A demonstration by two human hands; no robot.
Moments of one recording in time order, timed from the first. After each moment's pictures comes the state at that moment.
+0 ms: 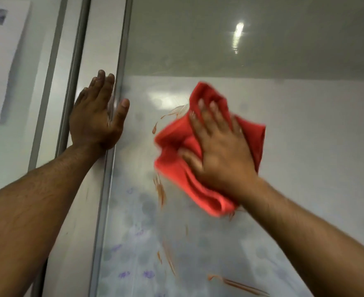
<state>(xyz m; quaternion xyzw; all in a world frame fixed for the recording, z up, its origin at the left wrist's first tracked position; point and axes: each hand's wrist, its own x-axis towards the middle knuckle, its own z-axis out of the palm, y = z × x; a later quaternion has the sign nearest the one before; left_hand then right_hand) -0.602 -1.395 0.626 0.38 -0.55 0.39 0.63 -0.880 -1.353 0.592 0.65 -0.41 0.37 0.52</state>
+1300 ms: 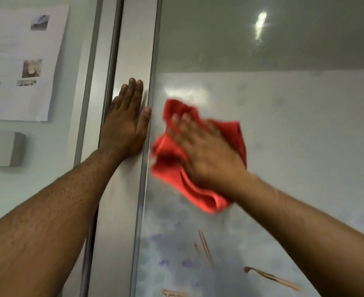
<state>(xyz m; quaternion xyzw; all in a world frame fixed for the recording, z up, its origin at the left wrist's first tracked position) -0.574 -1.398 0.610 0.40 -0.62 0.36 0.57 -0.802 -1.369 0.578 0.74 -0.29 0.30 0.53</state>
